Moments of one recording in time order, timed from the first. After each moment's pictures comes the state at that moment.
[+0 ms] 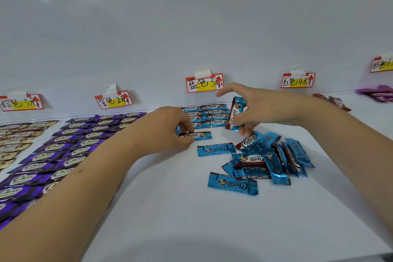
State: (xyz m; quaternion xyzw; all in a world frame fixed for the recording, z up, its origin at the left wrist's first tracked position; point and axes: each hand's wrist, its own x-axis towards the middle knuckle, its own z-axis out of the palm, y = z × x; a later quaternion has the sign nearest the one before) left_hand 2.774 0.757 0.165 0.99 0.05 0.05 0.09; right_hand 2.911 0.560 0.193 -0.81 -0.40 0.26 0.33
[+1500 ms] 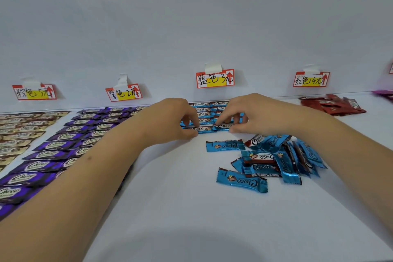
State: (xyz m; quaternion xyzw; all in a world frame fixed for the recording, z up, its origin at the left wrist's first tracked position) left_hand 2.775 0.772 0.165 1.00 0.04 0.06 0.06; right_hand 2.915 0.580 0.165 -0.81 -0.58 0.05 0.11
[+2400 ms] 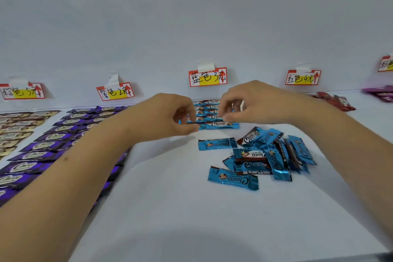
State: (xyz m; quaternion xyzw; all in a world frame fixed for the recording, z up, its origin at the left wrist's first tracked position) left_hand 2.767 0.757 0.178 0.99 0.03 0.07 0.14; right_hand 2.911 0.568 0.186 -0.82 -0.55 0.05 0.15
